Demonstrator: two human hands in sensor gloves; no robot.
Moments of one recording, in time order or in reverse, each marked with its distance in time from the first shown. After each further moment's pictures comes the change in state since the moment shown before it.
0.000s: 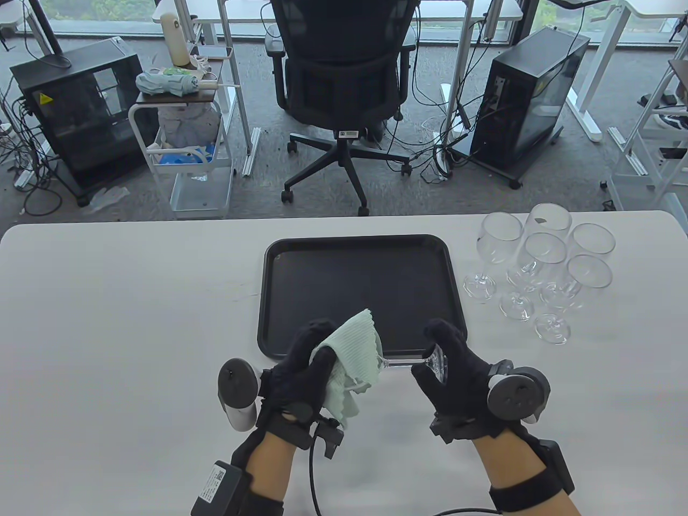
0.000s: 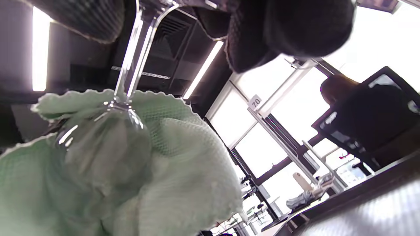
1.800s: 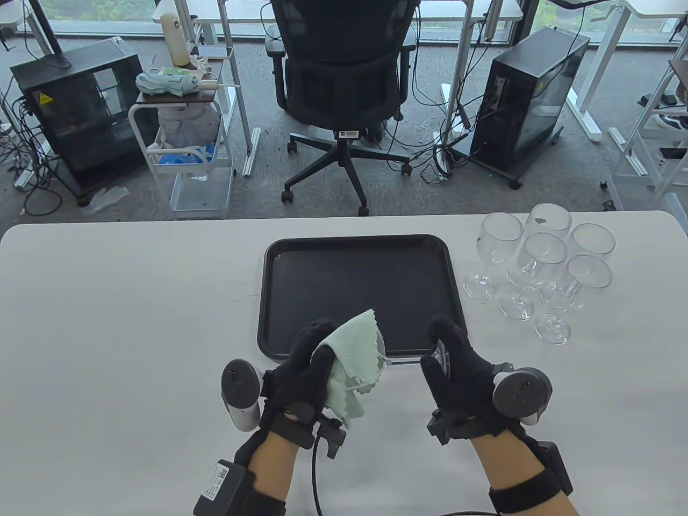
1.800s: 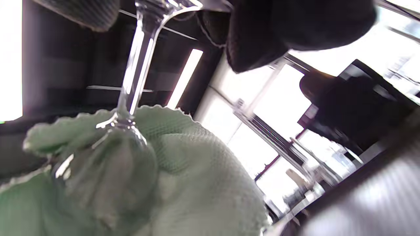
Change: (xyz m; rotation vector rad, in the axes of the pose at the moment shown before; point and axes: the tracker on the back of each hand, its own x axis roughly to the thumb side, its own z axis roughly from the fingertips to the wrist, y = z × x) left_hand -0.010 -0.001 0.001 0.032 0.109 0.029; right_hand -0.010 -0.001 -0.001 0.039 0.254 -0.128
